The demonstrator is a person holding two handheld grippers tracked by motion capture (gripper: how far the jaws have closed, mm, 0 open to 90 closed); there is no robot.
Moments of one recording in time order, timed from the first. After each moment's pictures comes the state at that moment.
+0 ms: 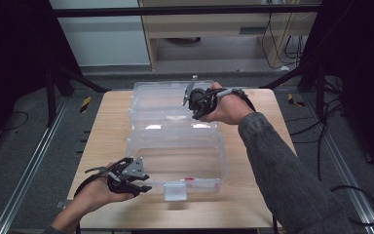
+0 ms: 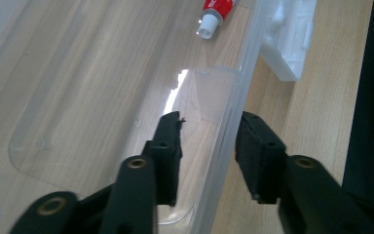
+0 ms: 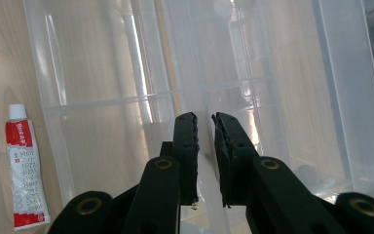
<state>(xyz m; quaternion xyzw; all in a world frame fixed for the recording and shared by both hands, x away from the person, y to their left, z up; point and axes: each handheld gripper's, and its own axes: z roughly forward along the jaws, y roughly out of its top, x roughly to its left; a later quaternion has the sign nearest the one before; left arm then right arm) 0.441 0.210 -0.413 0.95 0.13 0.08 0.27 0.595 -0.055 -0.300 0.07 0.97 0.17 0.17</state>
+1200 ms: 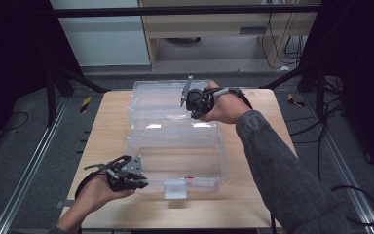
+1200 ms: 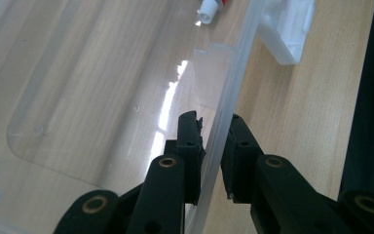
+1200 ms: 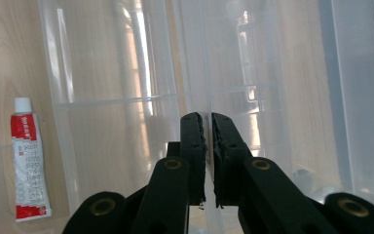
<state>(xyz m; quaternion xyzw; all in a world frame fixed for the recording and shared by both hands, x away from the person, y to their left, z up) 0.446 0.214 -0.411 0.96 0.13 0.07 0.25 0.595 -0.048 -0.299 0.05 0.97 0.16 0.17</state>
